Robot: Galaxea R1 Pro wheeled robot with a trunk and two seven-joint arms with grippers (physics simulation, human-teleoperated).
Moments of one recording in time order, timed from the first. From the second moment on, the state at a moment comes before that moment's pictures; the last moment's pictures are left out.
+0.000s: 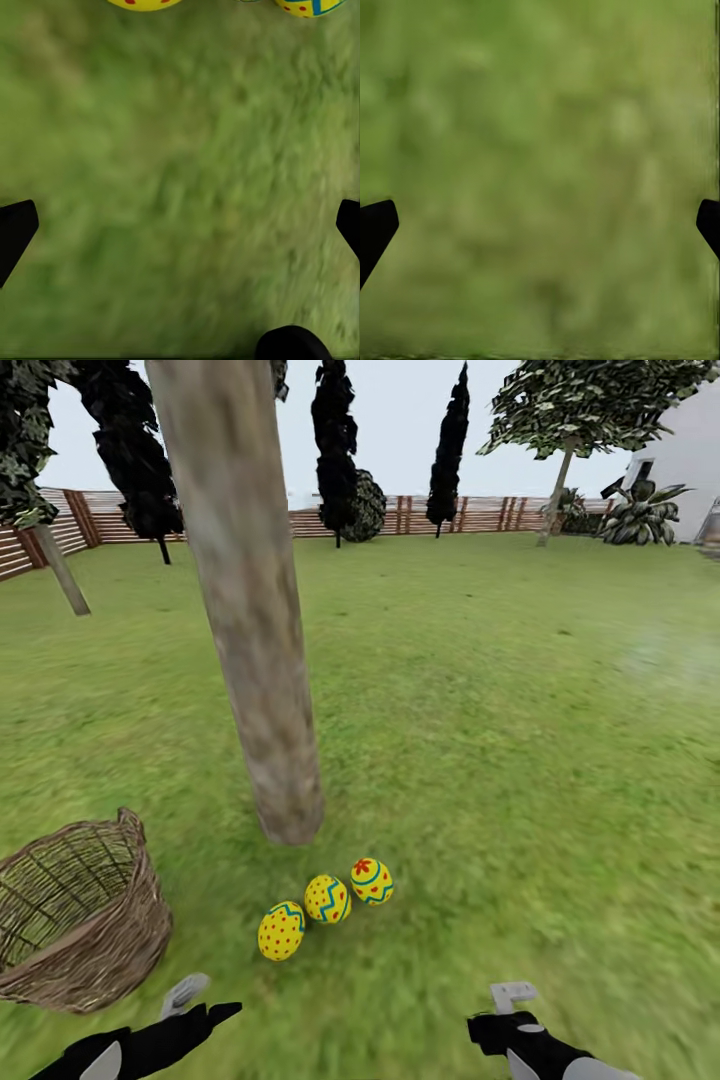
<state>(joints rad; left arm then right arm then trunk) -0.52 0.27 -0.22 -0.16 0.66 0.30 -0.73 -0.61 -0.03 -0.56 0.00 0.65 -0.04 -0.05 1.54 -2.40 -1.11</state>
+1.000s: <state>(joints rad) -0.51 0.19 -0.22 0.01 0.67 0.11 -0.64 -0.56 -0.03 -0.56 0.00 0.67 -0.04 -0.05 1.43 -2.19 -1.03</state>
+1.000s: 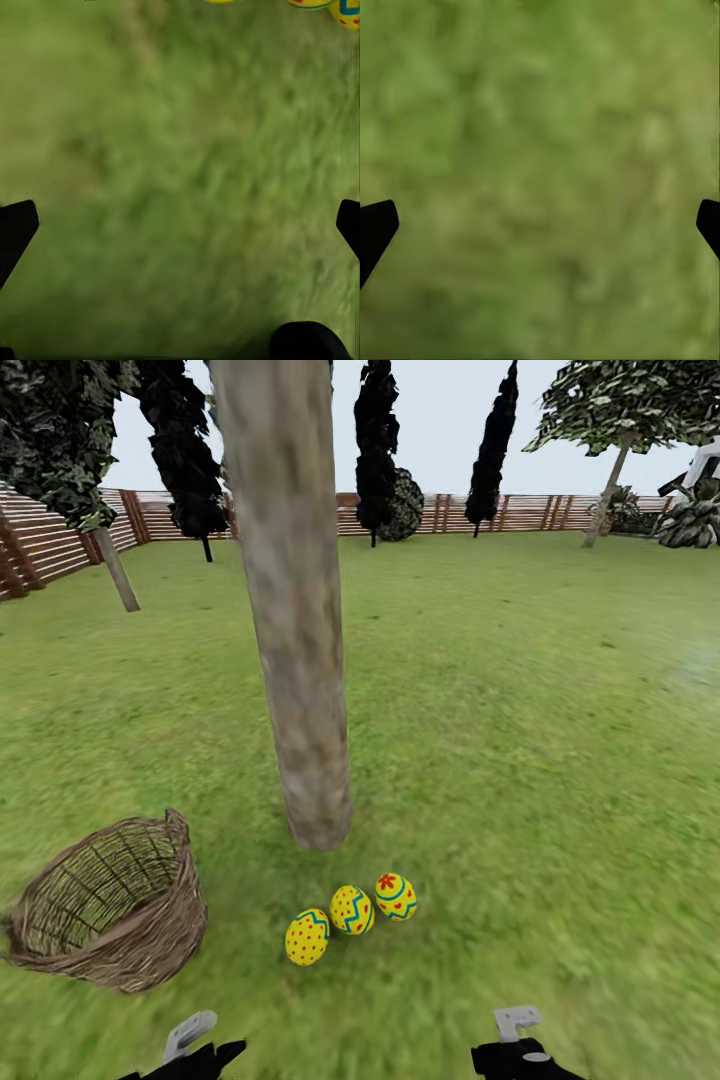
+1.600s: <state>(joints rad) -0.51 0.12 -0.22 0.05 0.67 0.03 -0.39 -0.56 -0.03 -0.56 0.00 0.66 -0.04 -0.05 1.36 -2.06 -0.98</state>
